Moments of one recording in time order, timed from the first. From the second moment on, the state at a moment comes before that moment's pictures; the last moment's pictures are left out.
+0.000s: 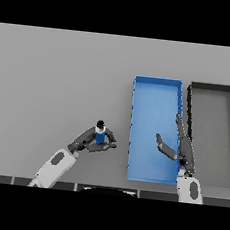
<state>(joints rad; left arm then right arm) -0.17 0.16 -0.55 -1.33 0.09 -0.13 -0.13 0.14 -0.16 0.07 -1.72 0.16 0.05 -0.12</state>
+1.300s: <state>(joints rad) -0.20 0.08 -0.54 -1.61 0.00 -0.19 -0.08 0.16 -0.17 0.07 -1.75 0.21 0.01 -0.13</state>
